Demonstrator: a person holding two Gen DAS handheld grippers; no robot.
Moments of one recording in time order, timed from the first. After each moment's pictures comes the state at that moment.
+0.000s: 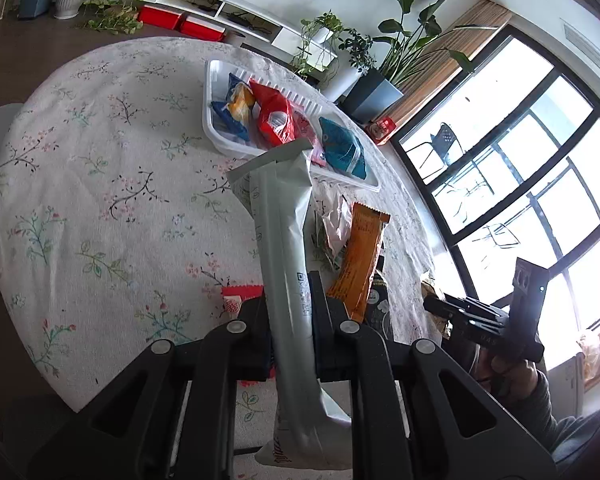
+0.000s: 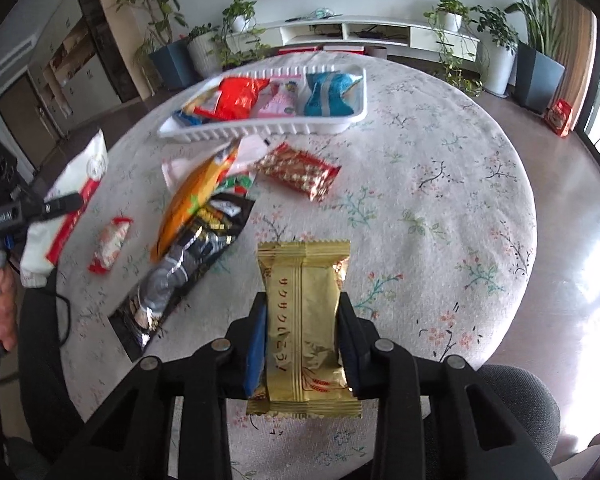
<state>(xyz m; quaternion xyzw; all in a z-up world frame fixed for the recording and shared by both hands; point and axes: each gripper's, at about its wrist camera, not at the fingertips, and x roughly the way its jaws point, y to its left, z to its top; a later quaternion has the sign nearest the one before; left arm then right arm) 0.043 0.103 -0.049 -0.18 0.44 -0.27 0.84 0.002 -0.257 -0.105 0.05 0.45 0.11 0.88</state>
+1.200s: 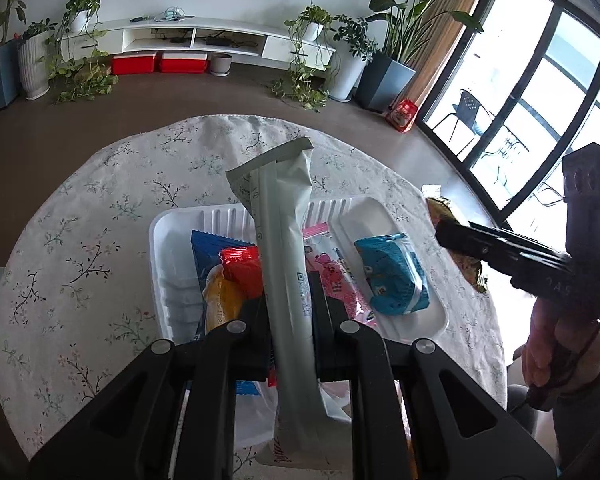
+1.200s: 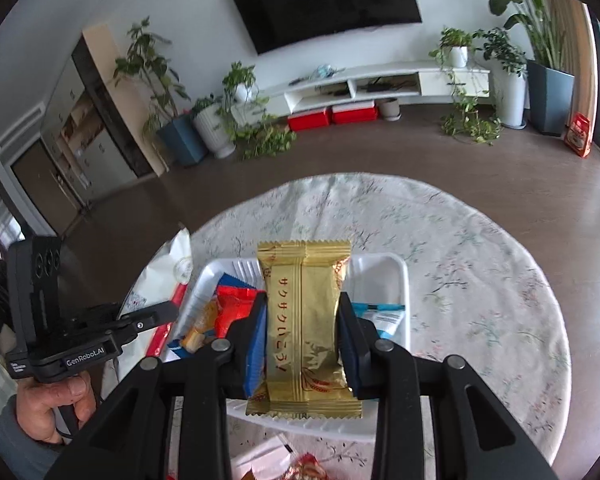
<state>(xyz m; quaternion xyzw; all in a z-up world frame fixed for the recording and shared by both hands) 0.282 0.009 -0.002 -0.04 0.43 -0.25 0.87 0.250 -0.227 -0.020 0.09 0.39 0.14 0.91</state>
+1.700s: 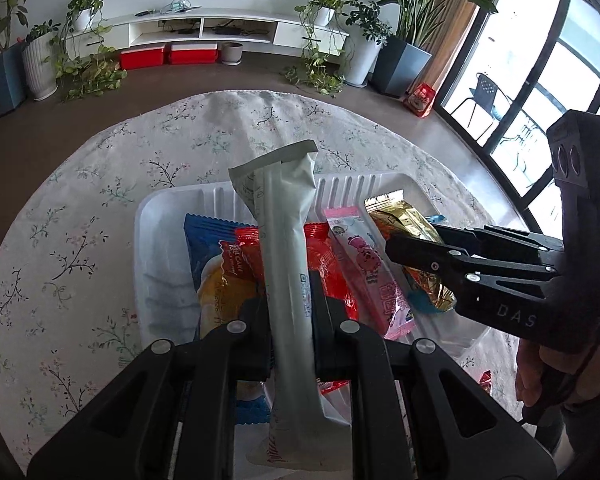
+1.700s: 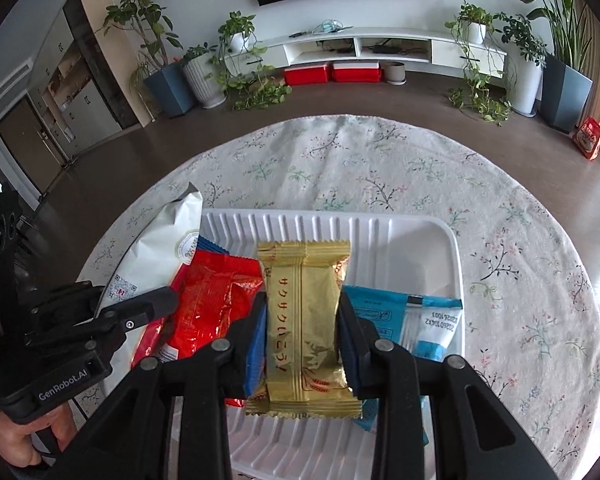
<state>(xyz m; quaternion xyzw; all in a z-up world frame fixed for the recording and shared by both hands) 0.311 -0.009 -0.057 -0.02 0.45 -0.22 0.86 0.285 -0.192 -0.077 0.05 0.44 0.13 0.89</state>
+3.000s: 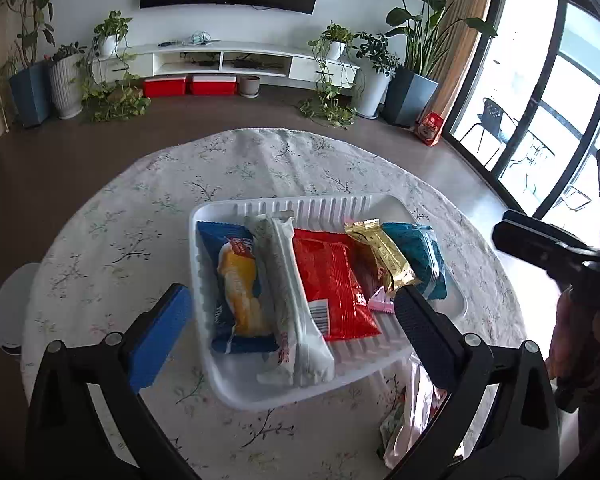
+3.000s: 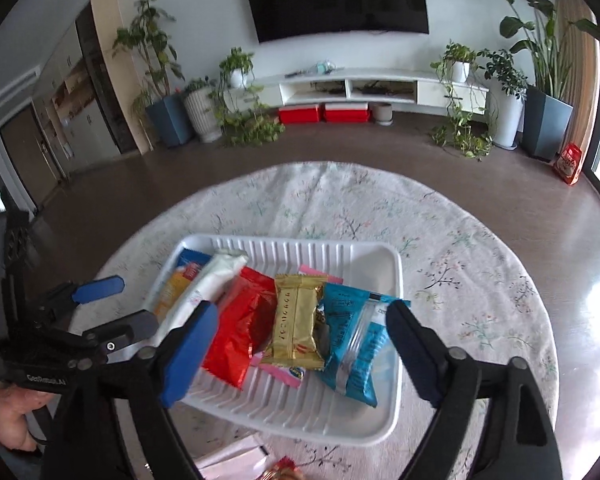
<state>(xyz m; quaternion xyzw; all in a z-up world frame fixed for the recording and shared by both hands) 0.237 0.024 -0.004 -0.02 0.39 -0.19 0.90 0.205 -0.227 -0.011 0.06 0.35 0.12 0.93</state>
